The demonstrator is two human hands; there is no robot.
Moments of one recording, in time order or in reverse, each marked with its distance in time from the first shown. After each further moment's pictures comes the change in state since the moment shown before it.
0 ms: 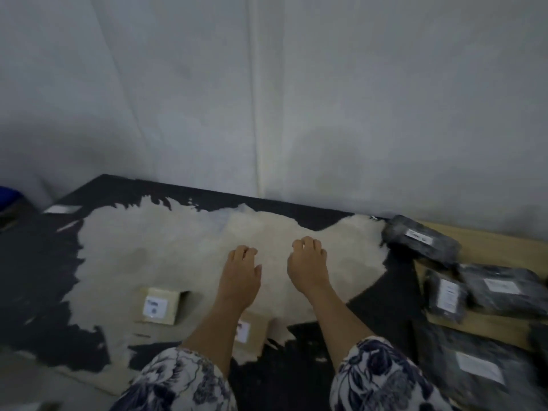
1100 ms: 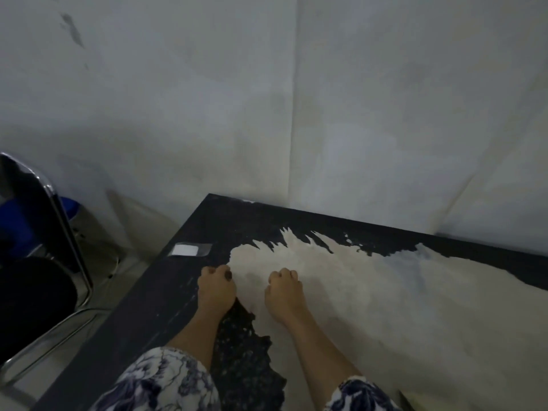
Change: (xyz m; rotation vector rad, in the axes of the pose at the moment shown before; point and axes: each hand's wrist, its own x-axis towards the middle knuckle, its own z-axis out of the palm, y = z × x) left_hand 0.150 -0.564 -0.144 -0.122 -0.178 -0.548; right_hand 0.203 -0.515 0.197 0.142 -0.306 -0.005
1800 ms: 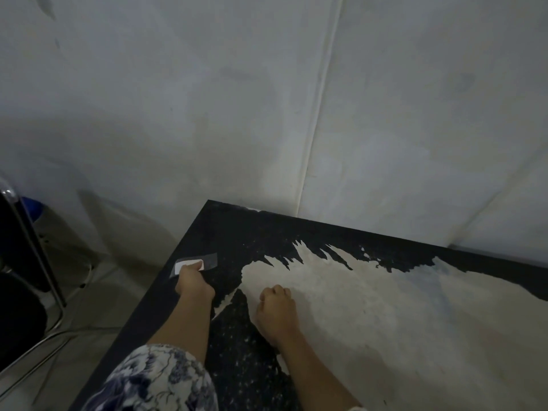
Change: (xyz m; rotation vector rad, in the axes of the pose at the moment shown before) left_hand 0.115 -0.024 -0.046 -1.623 0.135 -0.942; right_hand 0.055 -0.057 0.043 0.090 -0.006 0.105
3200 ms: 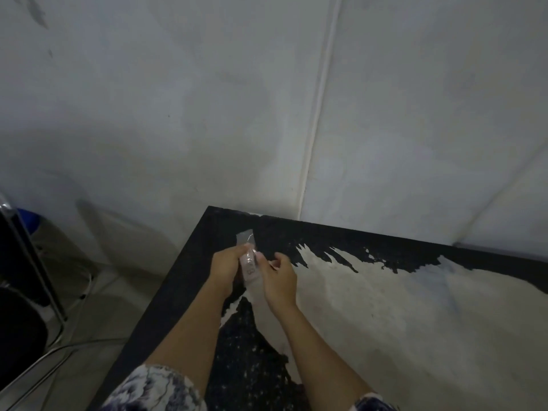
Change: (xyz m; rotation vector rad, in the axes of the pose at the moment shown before) left_hand -0.030 -0.006 0.032 0.736 -0.548 0.261; right_hand 0.040 -0.037 -0.028 0.849 0.223 0.313
